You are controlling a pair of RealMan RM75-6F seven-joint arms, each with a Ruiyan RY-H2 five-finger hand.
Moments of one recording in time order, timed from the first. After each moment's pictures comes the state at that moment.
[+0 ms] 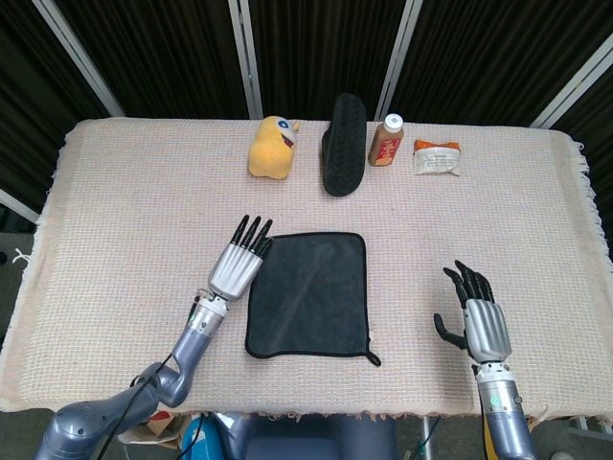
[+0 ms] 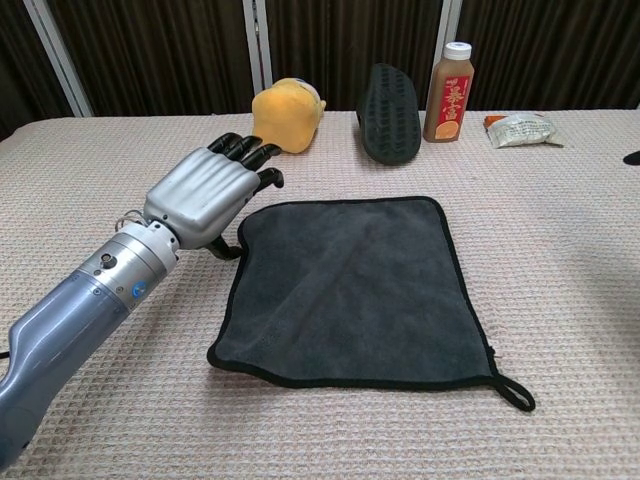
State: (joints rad) left arm -0.78 -2.13 -0.17 -0.61 1.51 1.26 0.39; right arm 0.22 -1.43 0.11 -1.69 -1.35 1.38 -0.06
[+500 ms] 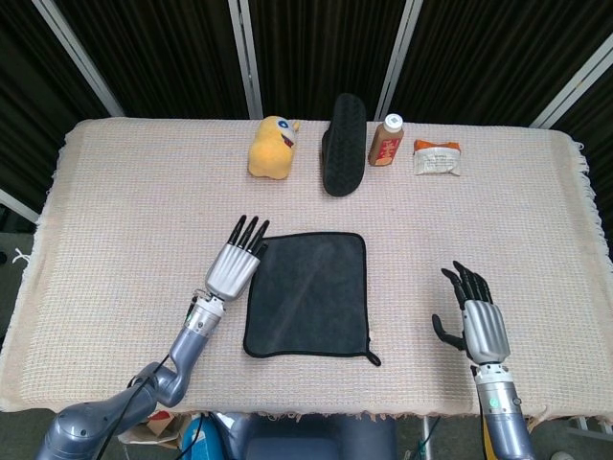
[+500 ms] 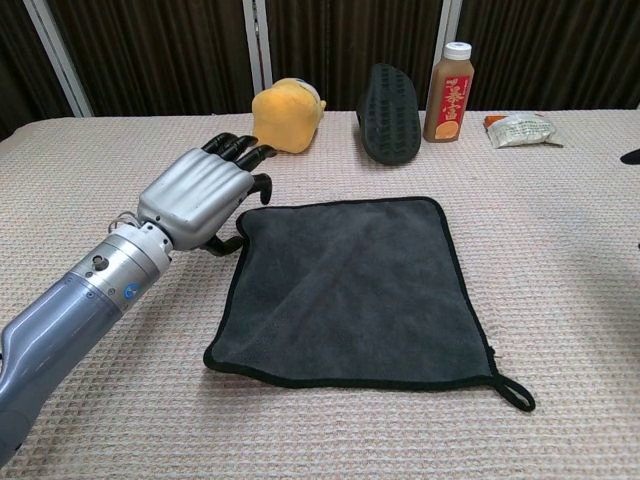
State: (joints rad) left arm -0.77 -2.13 -0.14 -0.57 1.52 1.27 0.34; right arm 0.21 -1.43 0.10 -1.69 -1.36 1.38 -0.05
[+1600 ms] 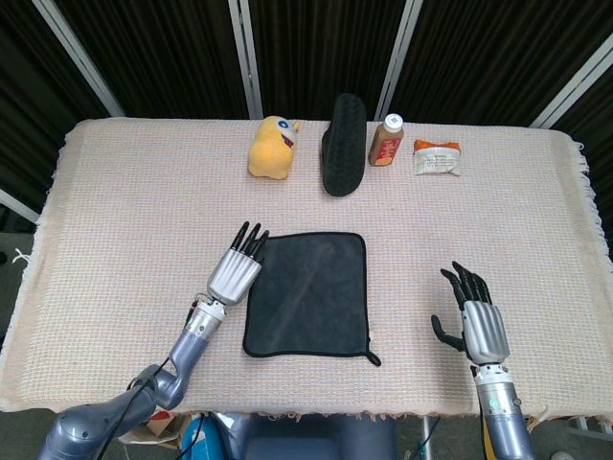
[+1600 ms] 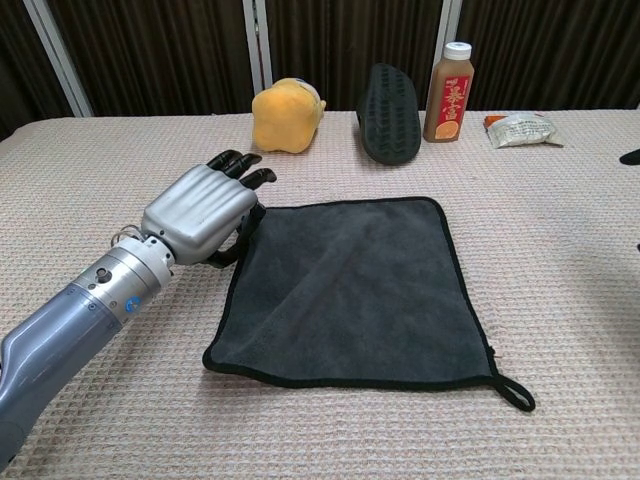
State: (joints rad) left arm -0.76 -2.14 -0.12 -0.56 1.52 1.24 0.35; right arm 0.21 -1.43 0.11 -1.69 -1.37 1.37 -0.05
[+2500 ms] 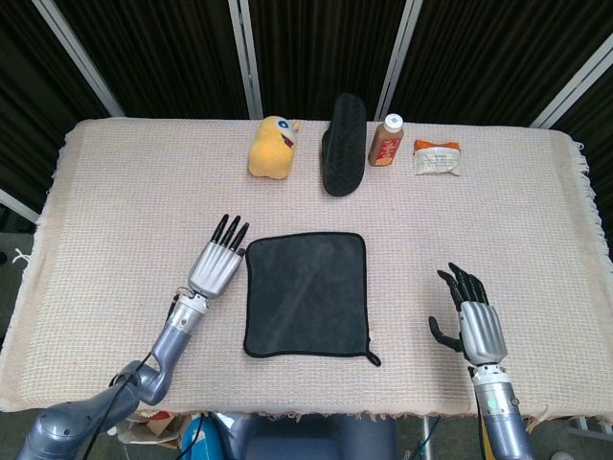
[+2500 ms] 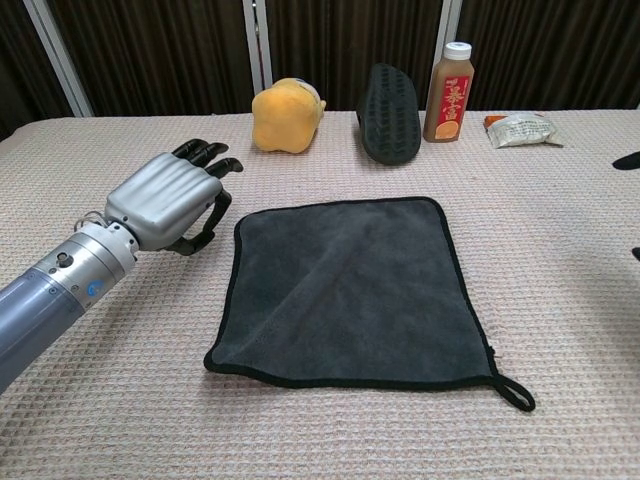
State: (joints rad) left arm -0.73 -2.06 -0.12 -0.60 1.51 1.24 0.35; right arm 0.21 -1.43 0.11 -1.70 -1.37 1.36 -0.05
